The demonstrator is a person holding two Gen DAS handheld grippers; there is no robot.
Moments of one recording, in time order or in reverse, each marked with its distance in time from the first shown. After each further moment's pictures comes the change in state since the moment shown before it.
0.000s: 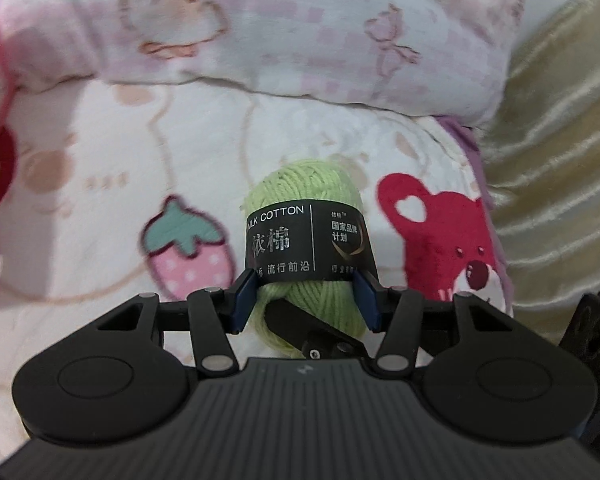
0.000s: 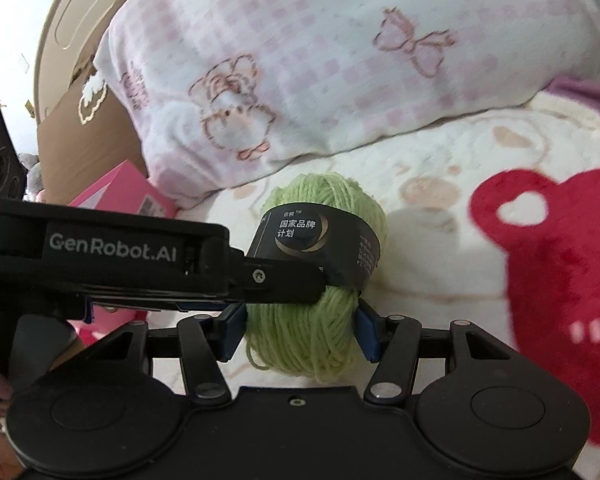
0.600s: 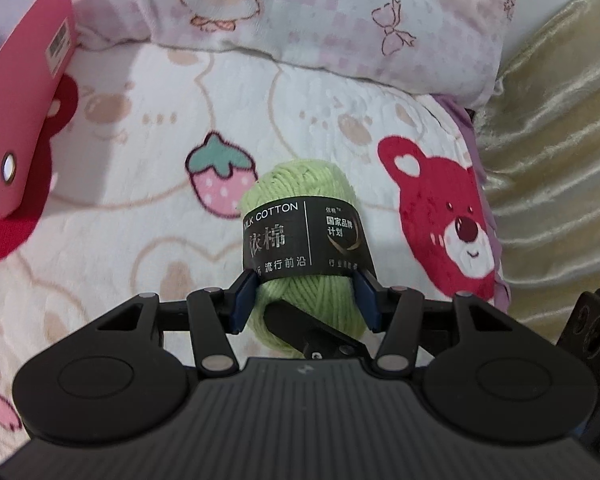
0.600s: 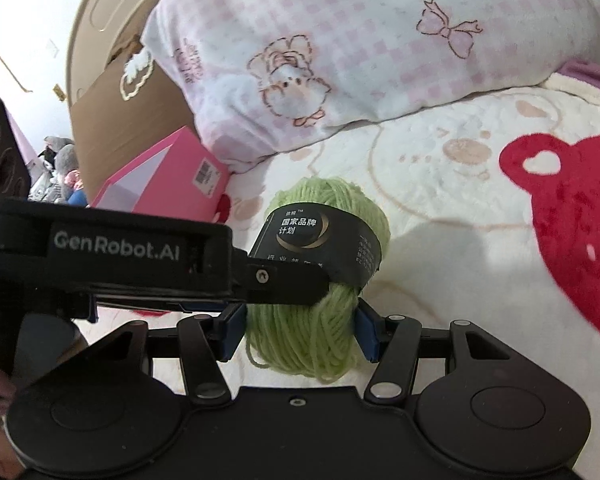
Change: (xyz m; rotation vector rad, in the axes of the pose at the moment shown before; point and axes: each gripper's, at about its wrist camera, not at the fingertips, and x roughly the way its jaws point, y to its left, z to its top) left arm -0.057 0.000 -0.052 -0.031 0.026 0.020; right arm -0.044 0.038 -0.042 -0.022 0.035 0.060
